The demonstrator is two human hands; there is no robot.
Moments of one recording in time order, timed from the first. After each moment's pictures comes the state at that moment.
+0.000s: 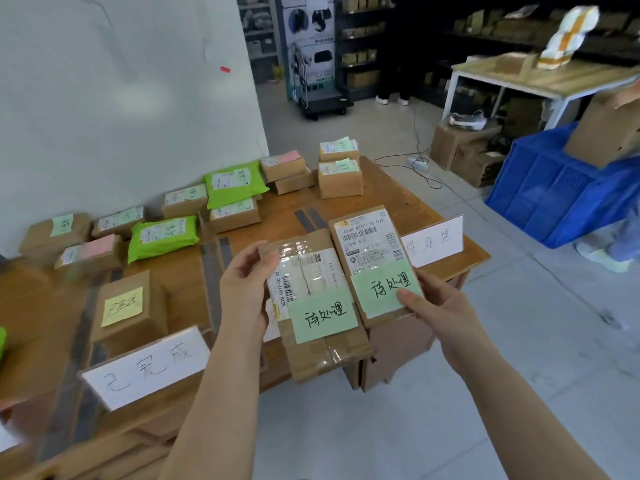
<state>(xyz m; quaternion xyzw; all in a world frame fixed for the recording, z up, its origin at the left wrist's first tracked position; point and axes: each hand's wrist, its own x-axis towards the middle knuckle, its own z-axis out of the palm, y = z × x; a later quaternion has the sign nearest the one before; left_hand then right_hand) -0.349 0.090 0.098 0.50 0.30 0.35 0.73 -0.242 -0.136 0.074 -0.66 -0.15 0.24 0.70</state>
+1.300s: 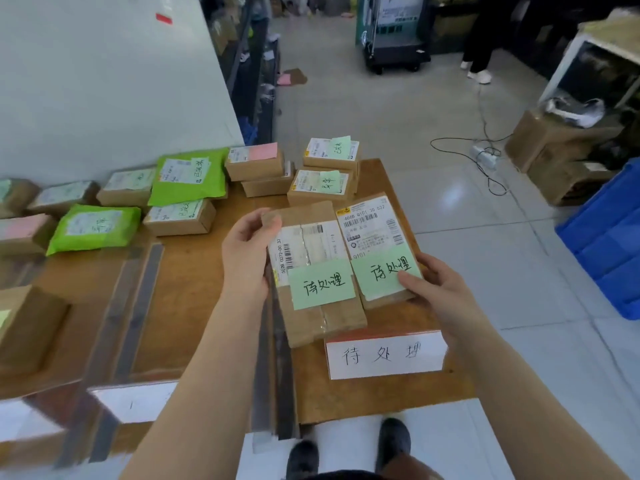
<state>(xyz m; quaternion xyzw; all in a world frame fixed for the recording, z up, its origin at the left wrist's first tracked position) -0.008 0.109 0.080 0.45 0.41 0.42 0.67 0.147 -0.085 0.043 -0.68 -0.15 0.37 0.62</state>
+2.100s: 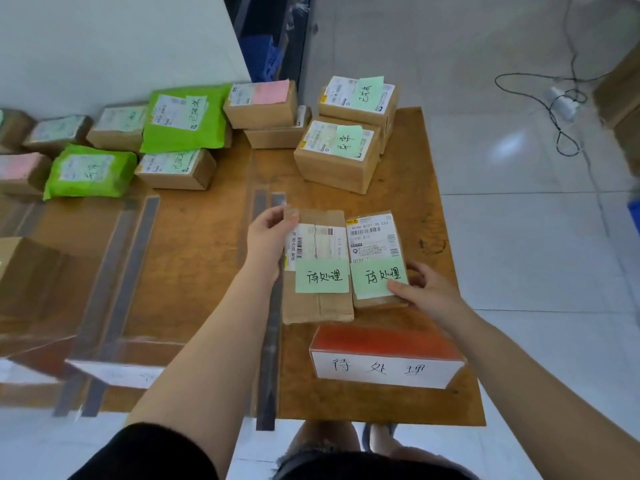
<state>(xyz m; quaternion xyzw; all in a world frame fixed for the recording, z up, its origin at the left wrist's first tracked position) 0.049 0.154 -0.011 0.46 0.55 0.28 0.63 0.217 -0.035 -0.049 -0.74 -0.19 0.50 0.40</state>
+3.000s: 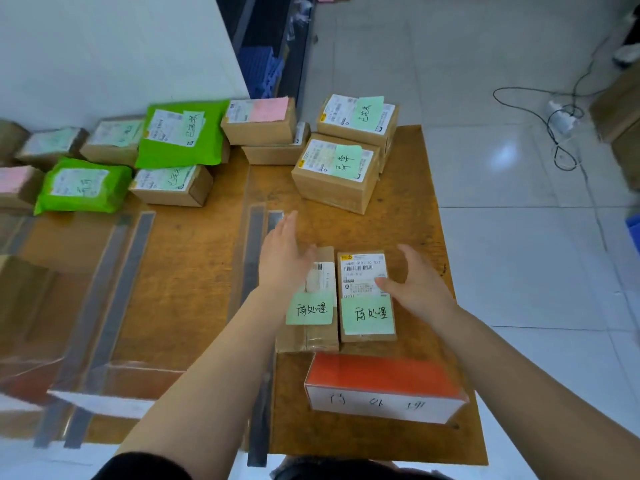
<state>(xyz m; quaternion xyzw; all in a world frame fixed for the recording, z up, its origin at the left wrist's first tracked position) 0.072 0.164 -0.035 0.80 0.52 0.12 0.29 0.232 0.017 -0.035 -0.84 -0.36 0.33 0.24</state>
